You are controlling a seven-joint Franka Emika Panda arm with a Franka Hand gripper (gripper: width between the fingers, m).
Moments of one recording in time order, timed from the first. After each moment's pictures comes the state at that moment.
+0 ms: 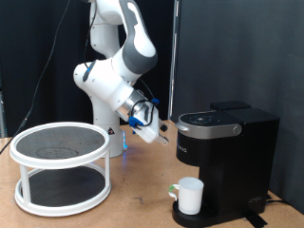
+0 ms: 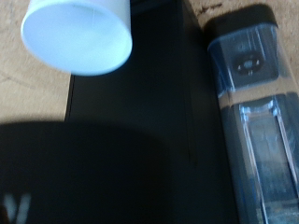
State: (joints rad) arm -0.07 -0.26 -0.04 -2.66 1.20 2.26 1.81
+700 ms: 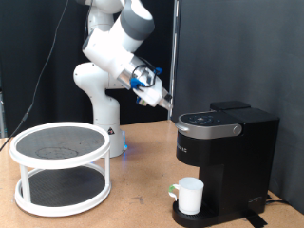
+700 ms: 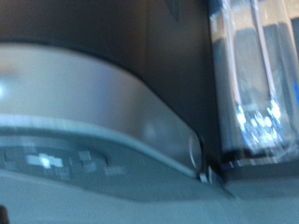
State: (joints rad) arm -0.08 -0.51 -0.04 -2.66 1.13 2.15 2.01
